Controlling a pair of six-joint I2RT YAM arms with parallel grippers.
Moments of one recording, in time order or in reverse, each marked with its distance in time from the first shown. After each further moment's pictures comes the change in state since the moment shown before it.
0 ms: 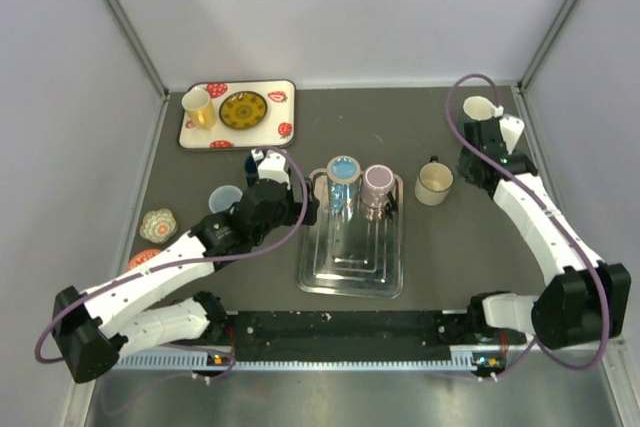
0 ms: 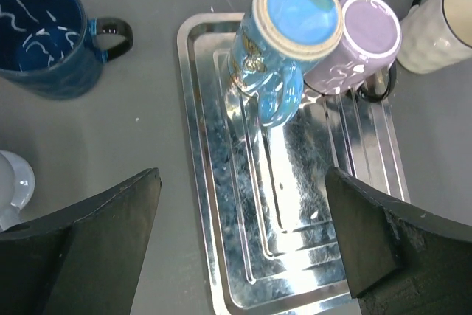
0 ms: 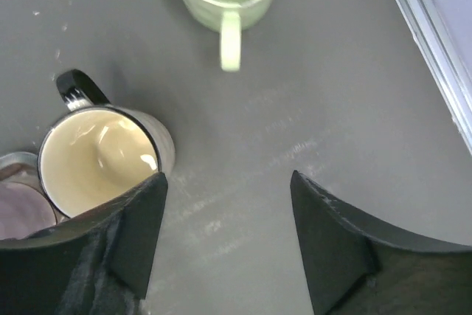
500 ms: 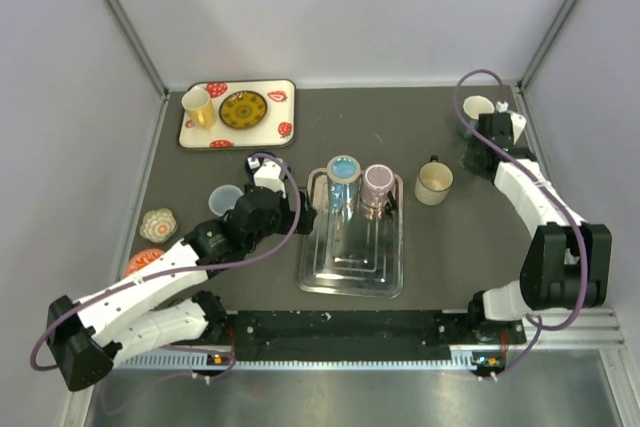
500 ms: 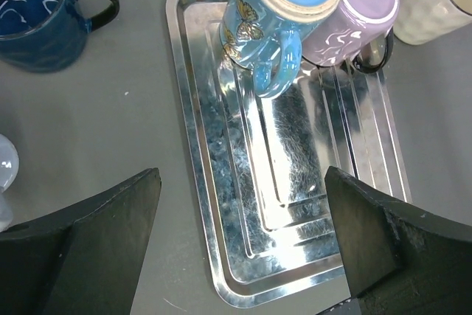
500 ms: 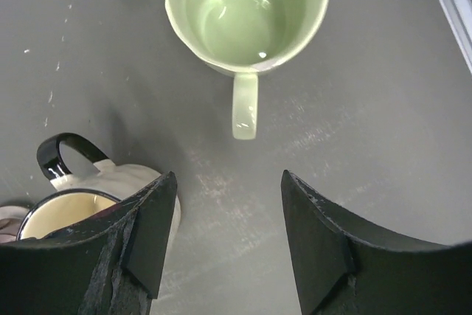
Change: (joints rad) left arm 0.000 -0.104 -0.087 -0.028 0.067 -0.028; right arm -0.167 0.209 0.000 0.266 -0.172 -0.102
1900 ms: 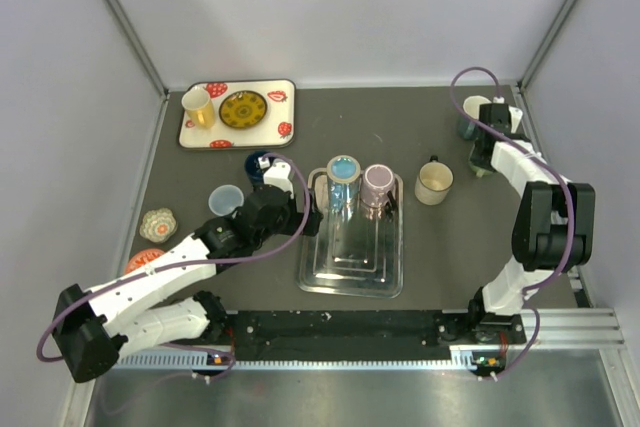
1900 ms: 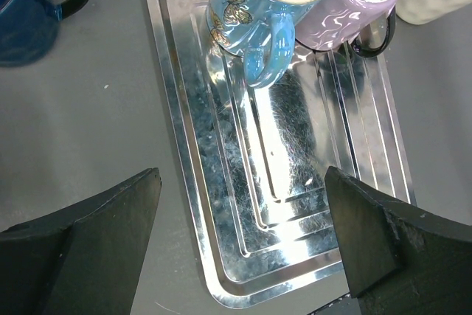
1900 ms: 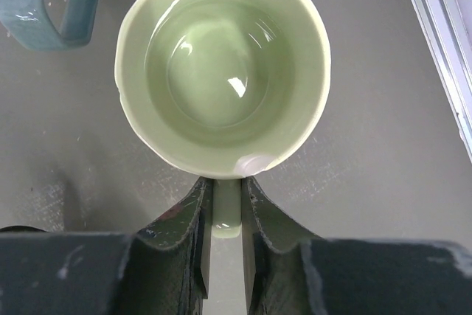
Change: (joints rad) left arm 0.000 0.077 -0.004 0.035 0.054 0.000; right arm -0.060 0.264 0.126 0.068 0.019 -0.105
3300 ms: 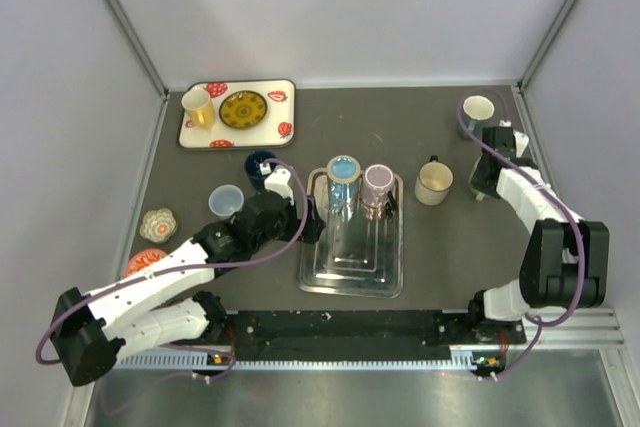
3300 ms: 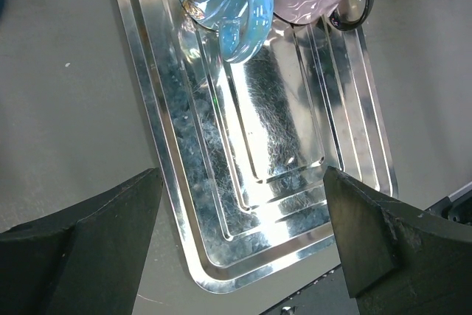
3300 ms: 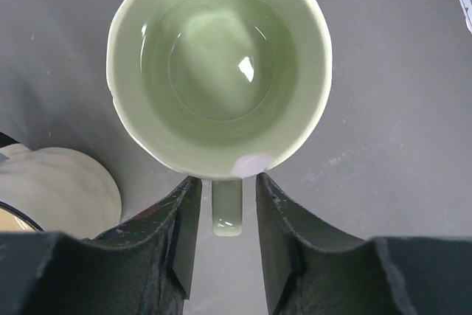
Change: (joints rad) left arm 0.000 -0.030 -0.053 0.023 0.090 -0.035; right arm 0.006 -0.240 -0.225 -0.071 -0.035 0.092
